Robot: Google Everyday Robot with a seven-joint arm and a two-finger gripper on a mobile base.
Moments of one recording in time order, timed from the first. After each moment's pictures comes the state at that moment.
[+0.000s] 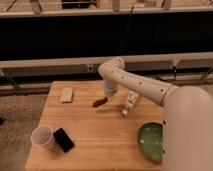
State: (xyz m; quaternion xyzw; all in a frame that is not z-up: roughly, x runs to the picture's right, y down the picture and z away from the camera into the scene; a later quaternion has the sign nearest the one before) arm 0.041 0.073 0.863 -0.31 -0.09 -0.20 0.92
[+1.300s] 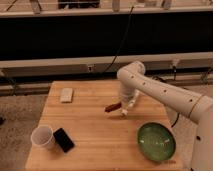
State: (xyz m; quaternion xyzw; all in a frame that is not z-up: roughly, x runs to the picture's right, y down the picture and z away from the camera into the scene) arm 0.119 0.102 0.821 -0.32 -0.09 -0.16 0.93
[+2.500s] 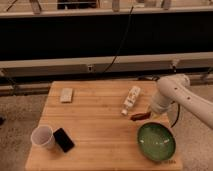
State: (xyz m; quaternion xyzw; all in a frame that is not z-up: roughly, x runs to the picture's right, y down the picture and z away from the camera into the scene) arm 0.266 0.158 0.770 -0.32 -0.10 -0.08 0.94
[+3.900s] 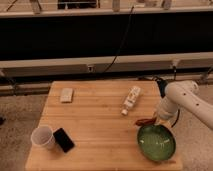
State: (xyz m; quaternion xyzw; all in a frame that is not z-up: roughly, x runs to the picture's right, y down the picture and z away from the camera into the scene) arm 0.282 0.186 0.766 -0.34 -0.10 -0.05 0.93
